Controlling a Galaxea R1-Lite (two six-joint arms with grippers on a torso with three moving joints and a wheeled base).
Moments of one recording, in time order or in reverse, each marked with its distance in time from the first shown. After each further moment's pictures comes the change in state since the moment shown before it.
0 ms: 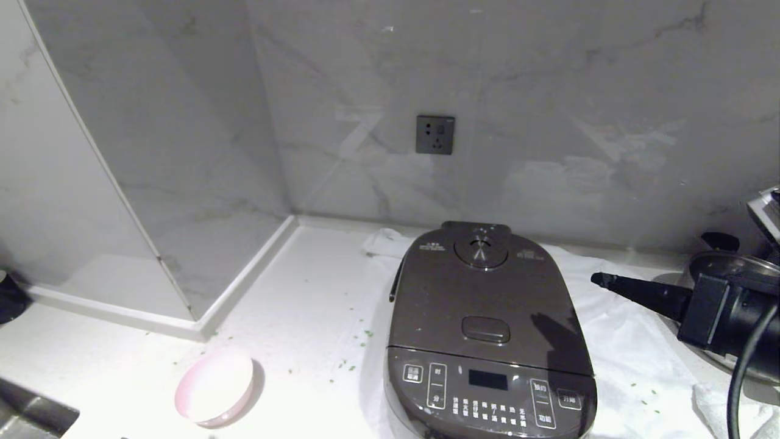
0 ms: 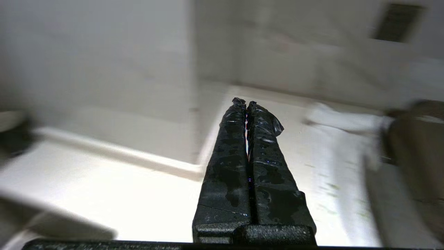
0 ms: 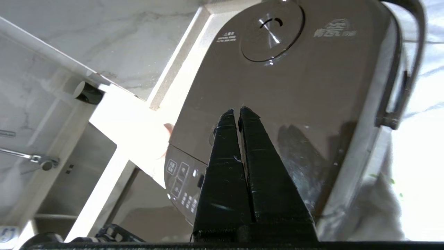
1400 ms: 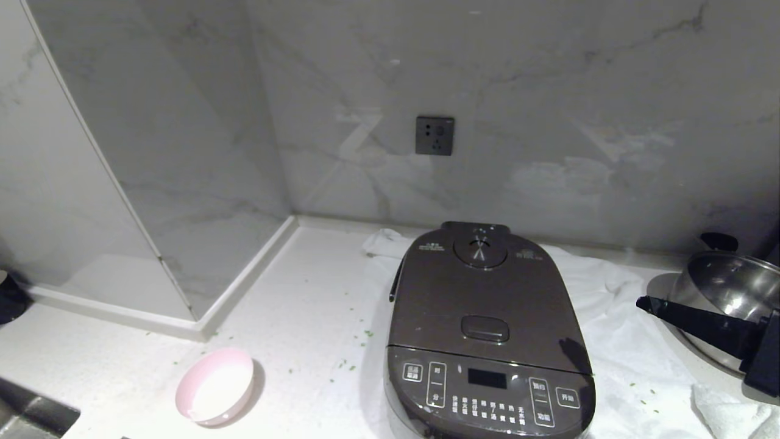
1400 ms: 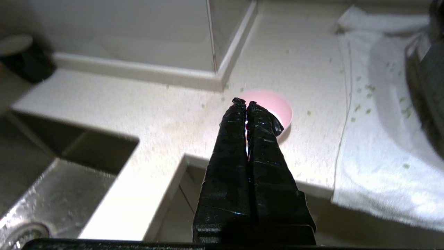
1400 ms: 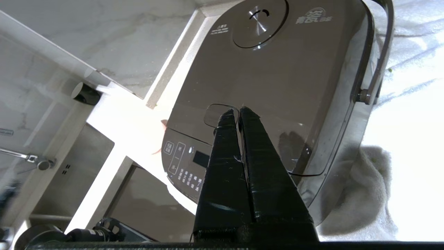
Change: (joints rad) left arm 0.027 -0.467 0.240 0.410 -0.010 0.089; right arm 0.004 -0.156 0.051 0.093 -0.021 -0.002
